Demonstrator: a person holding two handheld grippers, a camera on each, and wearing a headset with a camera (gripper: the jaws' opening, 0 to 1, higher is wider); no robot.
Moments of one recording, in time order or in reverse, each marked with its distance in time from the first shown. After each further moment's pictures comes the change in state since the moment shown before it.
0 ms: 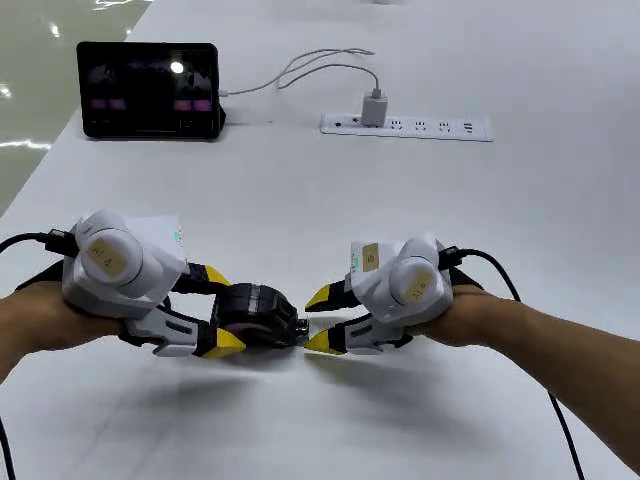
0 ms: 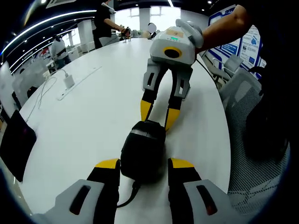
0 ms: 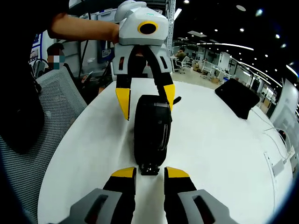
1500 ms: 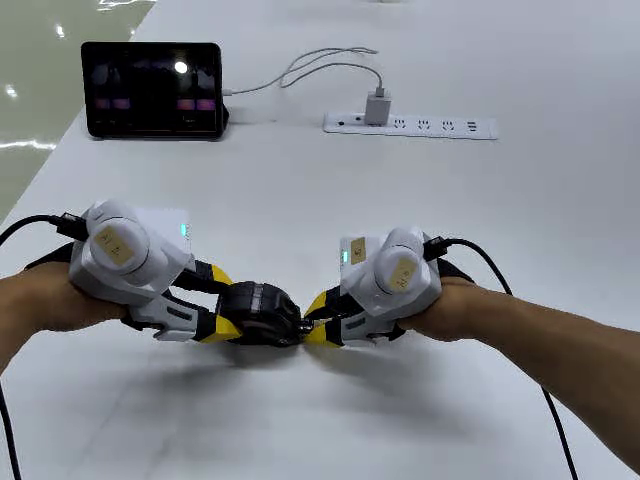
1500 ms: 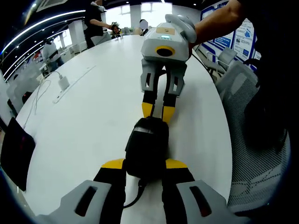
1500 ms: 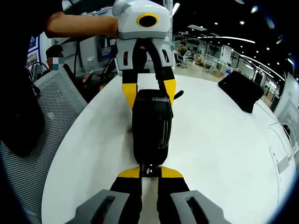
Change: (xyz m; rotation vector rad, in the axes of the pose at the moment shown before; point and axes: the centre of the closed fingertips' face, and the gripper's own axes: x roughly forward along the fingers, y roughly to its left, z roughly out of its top) left arm 0.000 0.004 -0.003 0.064 0.034 -0.041; right arm 0.003 0.002 -0.006 0.037 0.043 0.044
